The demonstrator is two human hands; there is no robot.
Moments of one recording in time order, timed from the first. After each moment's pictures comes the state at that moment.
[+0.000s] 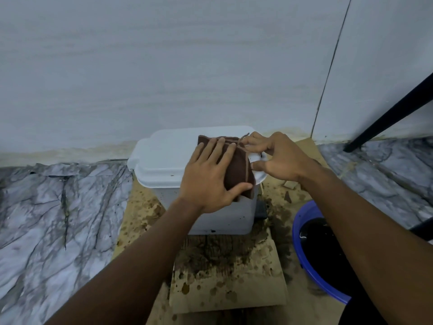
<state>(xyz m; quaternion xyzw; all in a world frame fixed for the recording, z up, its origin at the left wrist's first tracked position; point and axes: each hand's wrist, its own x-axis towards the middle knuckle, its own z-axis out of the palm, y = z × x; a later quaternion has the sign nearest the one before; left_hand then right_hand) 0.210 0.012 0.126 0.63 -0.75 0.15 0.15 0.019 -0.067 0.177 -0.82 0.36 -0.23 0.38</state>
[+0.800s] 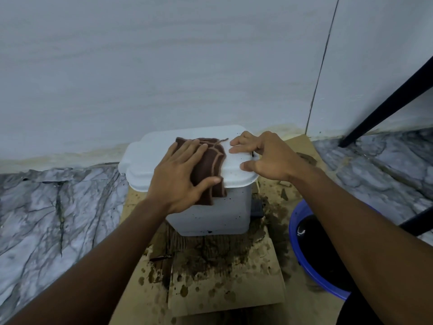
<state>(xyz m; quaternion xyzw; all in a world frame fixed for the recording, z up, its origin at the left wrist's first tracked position) 0.253 0.021 0.135 0.64 -0.74 0.10 0.19 0.021 -0.073 0.170 -0.81 0.37 -0.24 0.39</state>
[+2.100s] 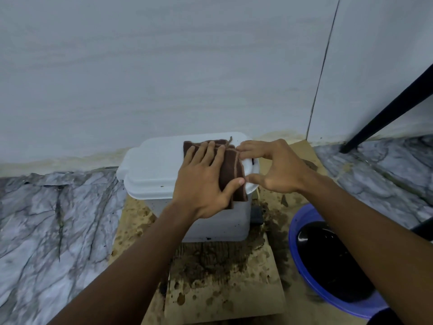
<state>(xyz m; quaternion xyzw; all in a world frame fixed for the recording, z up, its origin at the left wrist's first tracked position) 0.196 0.007 0.141 0.67 -0.73 0.10 0.12 -0.004 -0.080 0.158 -0.86 0.33 -0.27 0.29</state>
